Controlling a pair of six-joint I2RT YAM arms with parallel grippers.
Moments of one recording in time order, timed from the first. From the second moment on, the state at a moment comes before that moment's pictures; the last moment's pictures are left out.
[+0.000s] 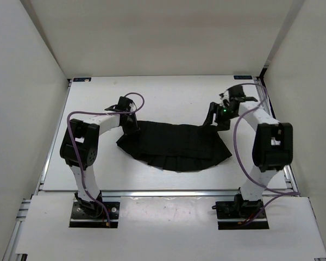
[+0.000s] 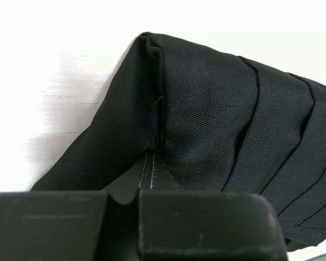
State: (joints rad) left arm -0.31 1.88 1.18 -0.40 0.12 -0.50; right arm 0.11 1.84 1.32 -0.69 -0.44 0.27
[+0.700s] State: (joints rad) left arm -0.28 1.82 1.12 -0.42 0.17 -0.54; right arm -0.09 1.86 1.13 -0.65 -0.62 0.18
